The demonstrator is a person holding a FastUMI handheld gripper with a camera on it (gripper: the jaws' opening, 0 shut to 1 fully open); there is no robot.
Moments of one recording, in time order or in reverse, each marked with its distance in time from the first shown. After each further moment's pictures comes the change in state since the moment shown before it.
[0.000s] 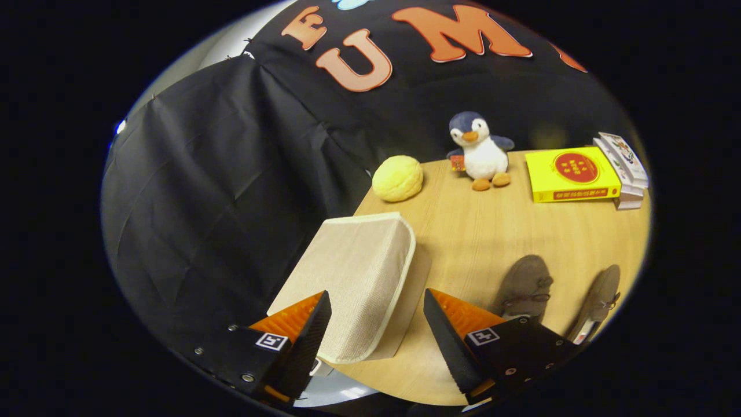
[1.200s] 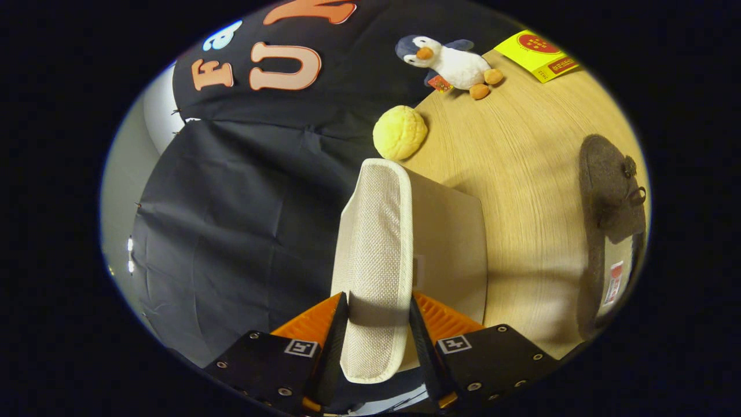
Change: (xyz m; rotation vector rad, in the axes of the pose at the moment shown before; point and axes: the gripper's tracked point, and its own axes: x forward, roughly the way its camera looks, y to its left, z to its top) arm 0.038 0.021 -0.016 0.493 0.073 0.311
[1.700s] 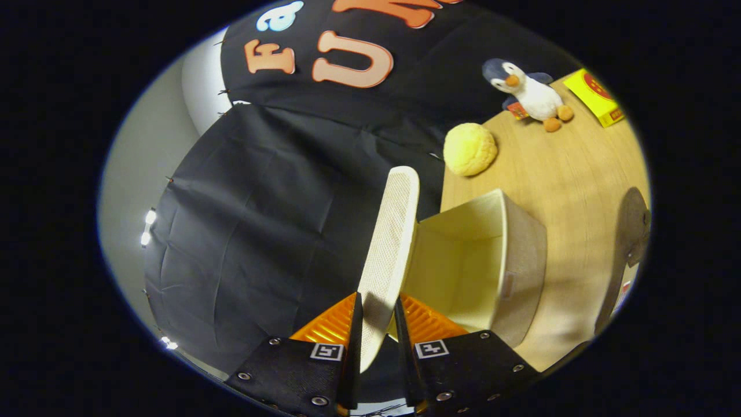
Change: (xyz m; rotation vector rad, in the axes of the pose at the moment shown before) arm -0.002 0.130 0.006 -0.170 -0.008 0.137
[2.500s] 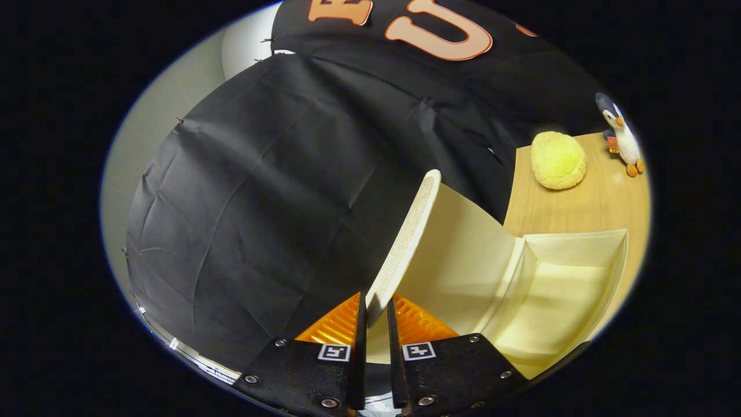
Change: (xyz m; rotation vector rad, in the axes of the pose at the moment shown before) arm 0.140 0.127 -0.033 -0.211 0.156 0.013
